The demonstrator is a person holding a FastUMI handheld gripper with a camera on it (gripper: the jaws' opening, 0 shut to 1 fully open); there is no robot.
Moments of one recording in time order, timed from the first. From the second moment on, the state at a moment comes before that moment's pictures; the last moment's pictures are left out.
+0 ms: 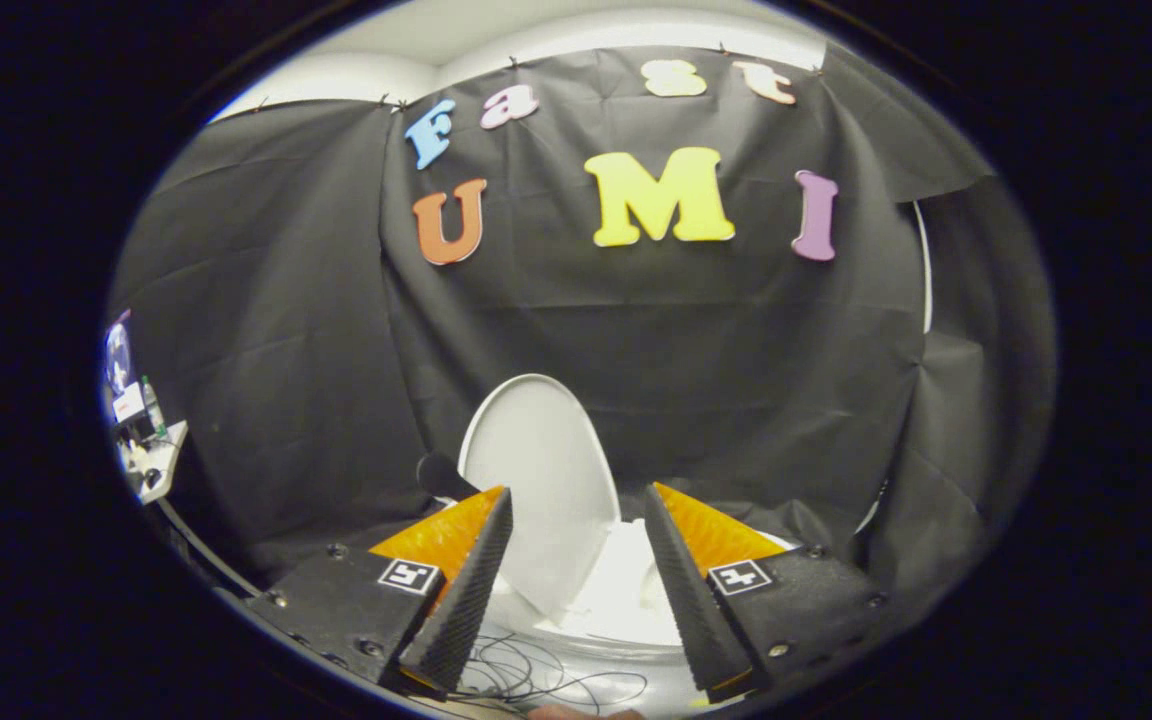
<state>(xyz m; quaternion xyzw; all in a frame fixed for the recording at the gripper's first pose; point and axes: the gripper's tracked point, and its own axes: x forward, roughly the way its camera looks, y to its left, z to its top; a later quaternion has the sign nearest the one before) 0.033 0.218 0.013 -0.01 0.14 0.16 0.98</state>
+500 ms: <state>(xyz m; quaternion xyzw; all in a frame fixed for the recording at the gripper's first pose) -0.039 0.137 0.008 -0.01 0.06 0.11 0.99</state>
